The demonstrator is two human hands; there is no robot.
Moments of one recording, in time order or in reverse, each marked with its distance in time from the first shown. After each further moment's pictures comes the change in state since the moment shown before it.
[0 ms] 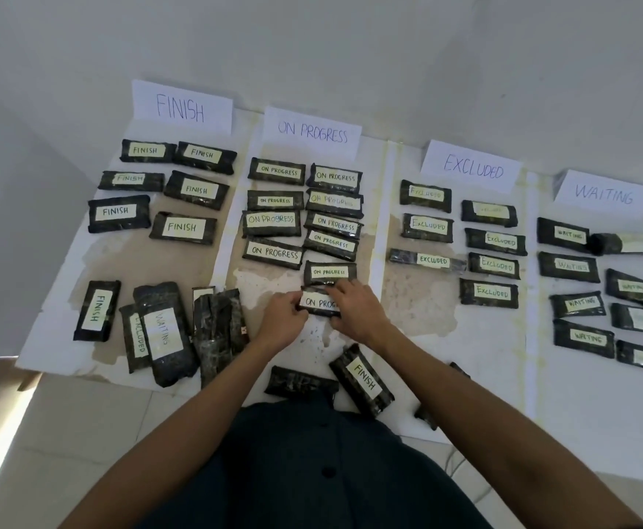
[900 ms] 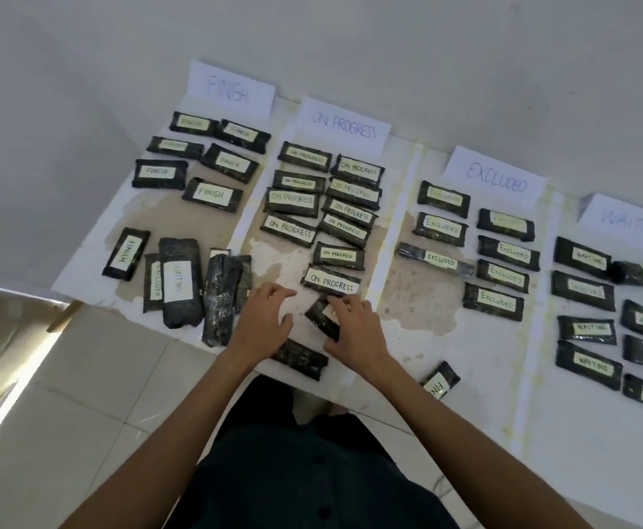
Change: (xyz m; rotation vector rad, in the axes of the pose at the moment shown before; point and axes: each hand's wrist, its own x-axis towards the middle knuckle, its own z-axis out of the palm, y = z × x) left_hand -0.080 -0.030 -0.001 0.348 0.264 0.274; right_hand -0.079 -0.020 0.015 0.140 0.036 0.029
